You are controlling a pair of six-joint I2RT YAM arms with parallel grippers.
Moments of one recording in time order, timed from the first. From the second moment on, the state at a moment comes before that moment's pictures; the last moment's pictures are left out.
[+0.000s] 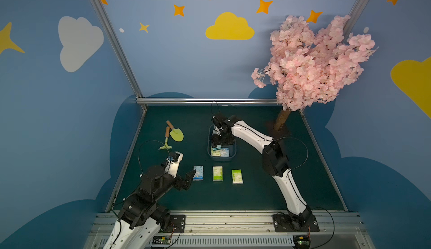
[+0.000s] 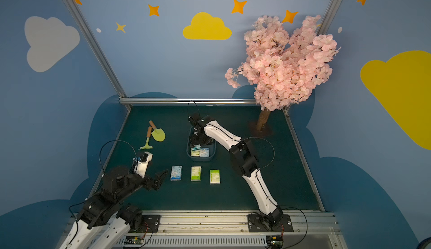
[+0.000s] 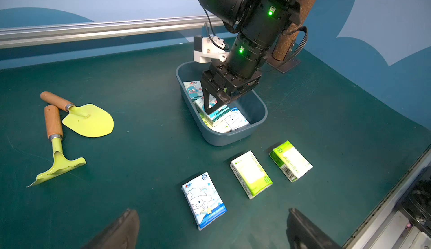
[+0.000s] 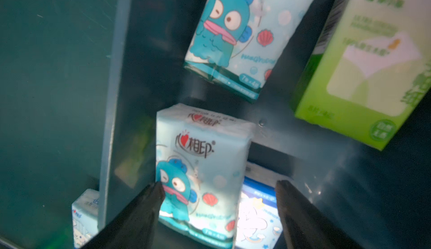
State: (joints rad) left arm -0.43 0.35 0.58 -0.70 0.12 -0.08; right arm 0.78 2.36 2.15 -1.08 -0.11 0.43
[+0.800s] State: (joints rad) left arm -0.43 0.35 0.58 -0.70 0.10 -0.08; right arm 0.79 2.40 2.17 -1.08 -0.09 0.39
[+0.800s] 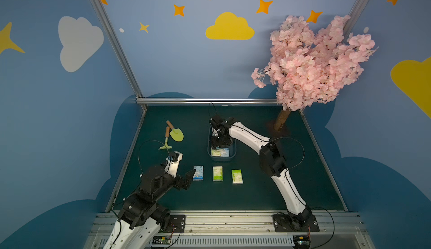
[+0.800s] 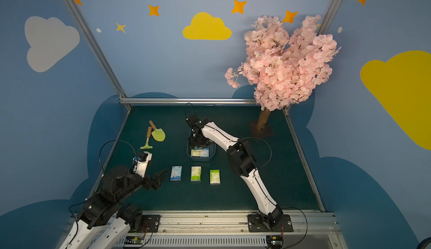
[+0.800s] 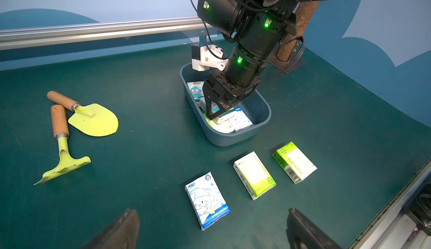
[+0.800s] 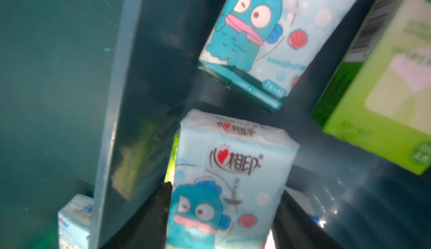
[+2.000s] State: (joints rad) left arm -0.43 0.37 0.58 -0.70 0.12 -0.08; right arm 0.77 1.62 1.44 -1.06 0.02 0.50
